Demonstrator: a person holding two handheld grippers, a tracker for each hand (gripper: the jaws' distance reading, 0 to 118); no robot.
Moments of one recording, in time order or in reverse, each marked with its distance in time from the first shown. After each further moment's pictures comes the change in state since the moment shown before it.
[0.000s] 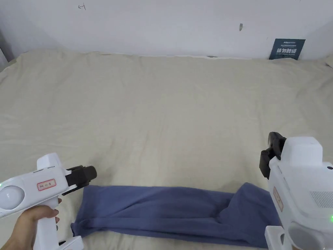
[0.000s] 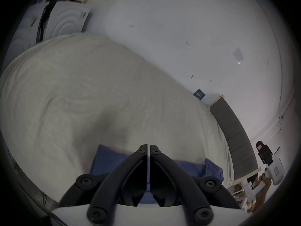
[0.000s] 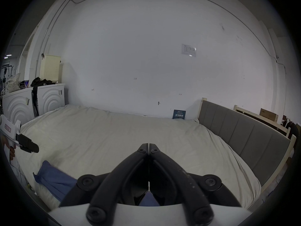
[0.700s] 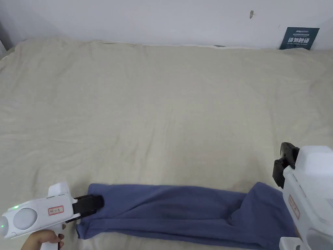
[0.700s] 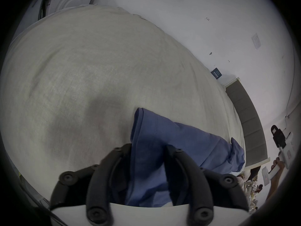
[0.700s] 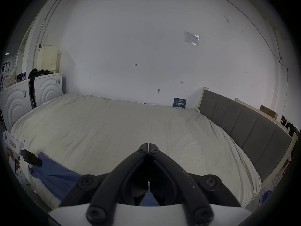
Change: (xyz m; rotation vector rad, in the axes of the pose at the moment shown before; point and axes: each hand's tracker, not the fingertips) left arm -0.066 -0.044 -0.053 -0.197 0.063 0.000; right arm -0.007 -0.020 -0.026 -0.112 -0.008 0.017
